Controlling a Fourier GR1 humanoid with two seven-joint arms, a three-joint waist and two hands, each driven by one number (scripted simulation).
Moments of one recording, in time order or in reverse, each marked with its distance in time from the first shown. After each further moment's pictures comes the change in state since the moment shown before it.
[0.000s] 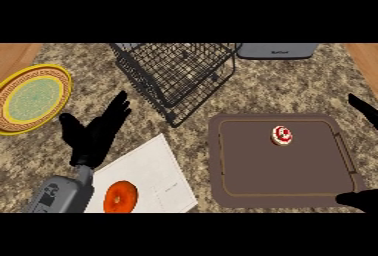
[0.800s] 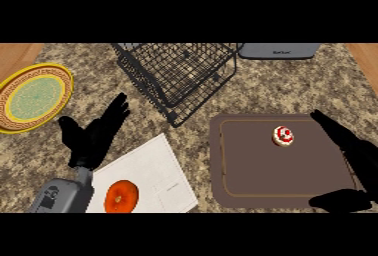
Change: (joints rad) left arm 0.026 -0.052 0.071 0.007 -0.070 -0.080 0.000; right arm -0.016 0.181 0.113 0.037 0.321 0.074 0.161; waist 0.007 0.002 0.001
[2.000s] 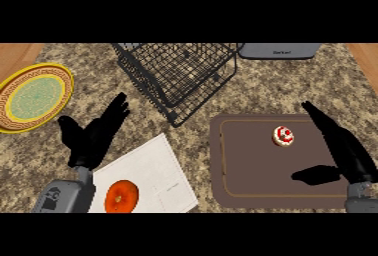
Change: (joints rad) left arm 0.012 -0.089 0.103 -0.018 -0.106 -0.092 0.040; right arm -0.112 0.242 -0.122 0.301 0.232 -0.037 -0.184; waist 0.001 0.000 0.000
